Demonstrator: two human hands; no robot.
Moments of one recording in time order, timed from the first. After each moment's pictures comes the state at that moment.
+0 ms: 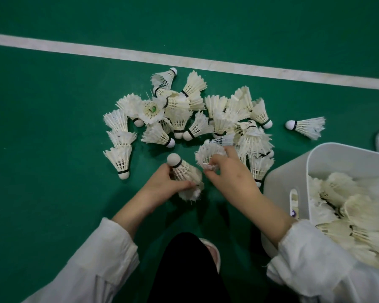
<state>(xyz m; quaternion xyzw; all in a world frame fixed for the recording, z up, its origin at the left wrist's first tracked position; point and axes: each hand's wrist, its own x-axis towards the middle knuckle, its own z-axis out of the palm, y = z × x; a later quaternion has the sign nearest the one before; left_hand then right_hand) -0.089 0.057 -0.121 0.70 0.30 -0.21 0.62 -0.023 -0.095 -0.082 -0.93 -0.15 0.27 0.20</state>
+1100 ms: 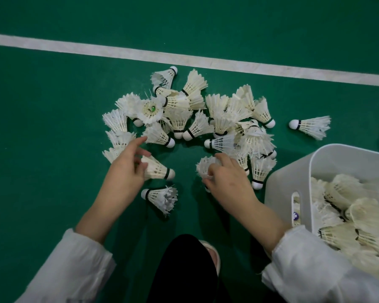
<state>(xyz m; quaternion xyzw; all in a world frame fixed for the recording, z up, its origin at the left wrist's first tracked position) -0.100 0.105 -0.108 0.88 0.23 -0.03 0.42 -0.030 -0.101 -0.099 -0.93 -0.21 0.28 0.13</state>
